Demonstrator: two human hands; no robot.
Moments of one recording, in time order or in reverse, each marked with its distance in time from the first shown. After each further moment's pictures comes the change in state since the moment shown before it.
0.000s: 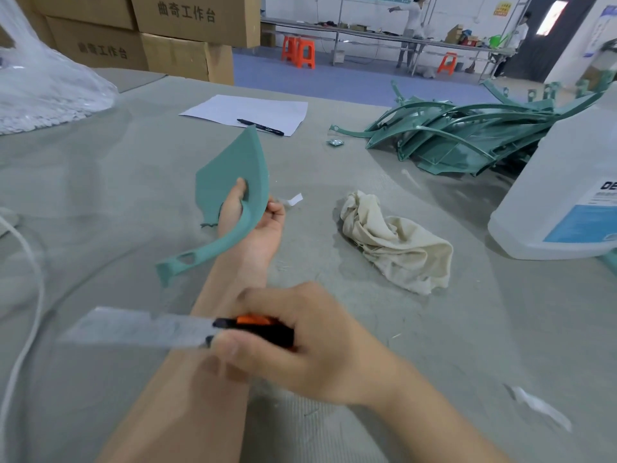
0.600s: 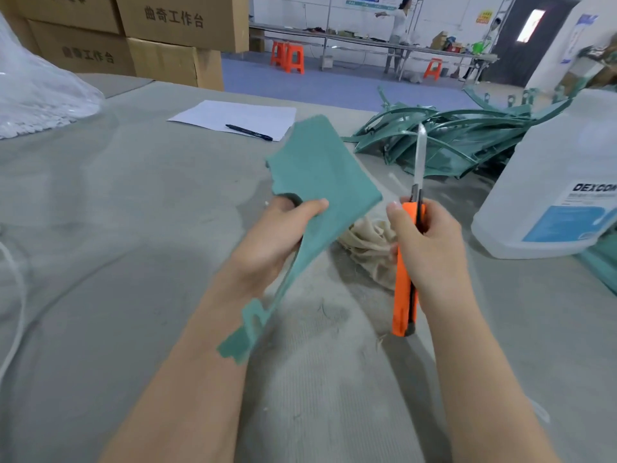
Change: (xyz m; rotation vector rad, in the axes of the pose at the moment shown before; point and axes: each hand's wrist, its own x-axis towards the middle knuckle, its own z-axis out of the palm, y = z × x) left_hand -0.039 -0.023 0.015 1.122 -0.455 0.107; right_hand -0.010 0.042 -0.089 -0.023 0.989 0.533
